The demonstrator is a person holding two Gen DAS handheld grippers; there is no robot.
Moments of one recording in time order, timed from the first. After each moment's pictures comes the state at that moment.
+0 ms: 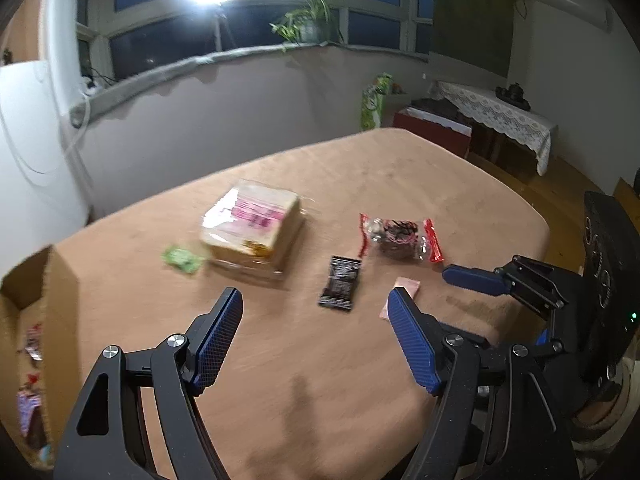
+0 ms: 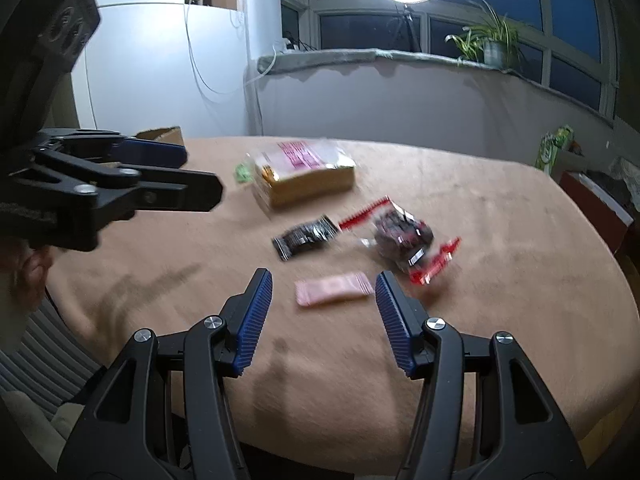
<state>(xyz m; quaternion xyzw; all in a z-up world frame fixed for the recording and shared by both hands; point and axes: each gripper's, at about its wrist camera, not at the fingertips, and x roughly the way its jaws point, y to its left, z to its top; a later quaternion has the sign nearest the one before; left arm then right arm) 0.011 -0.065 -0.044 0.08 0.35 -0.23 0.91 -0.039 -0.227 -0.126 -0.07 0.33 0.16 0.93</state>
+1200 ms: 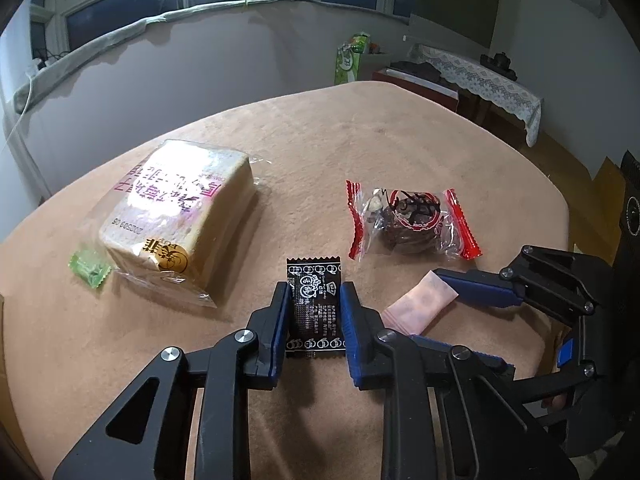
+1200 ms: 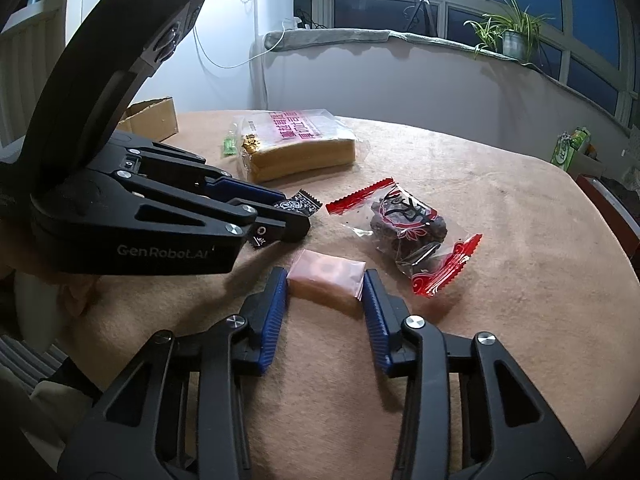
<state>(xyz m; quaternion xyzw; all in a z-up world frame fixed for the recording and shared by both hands) 0.065 -0.098 -0.097 0.09 0.39 -0.28 0.87 -0.007 -0.224 -0.147 -0.10 0.34 0.18 0.92</state>
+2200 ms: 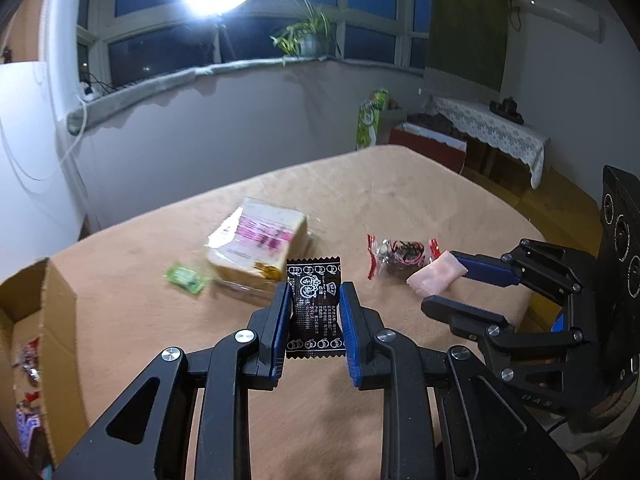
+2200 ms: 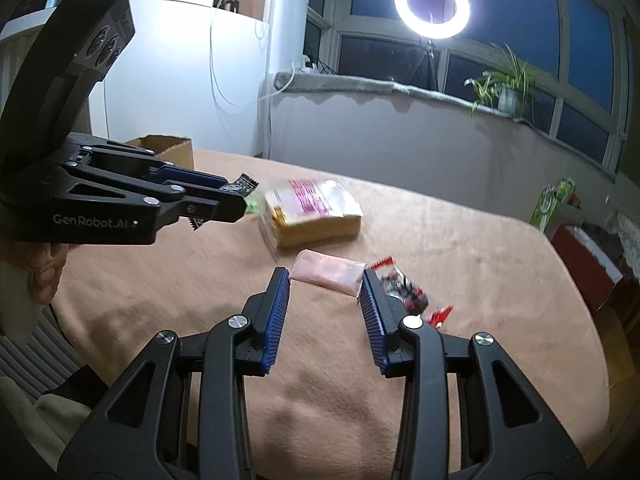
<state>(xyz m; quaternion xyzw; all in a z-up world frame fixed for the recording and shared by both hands) 0.015 -0.041 -0.031 0.06 0.31 -0.24 0.92 -0.041 -0.192 -0.080 -0.14 0.27 0.17 0.94</state>
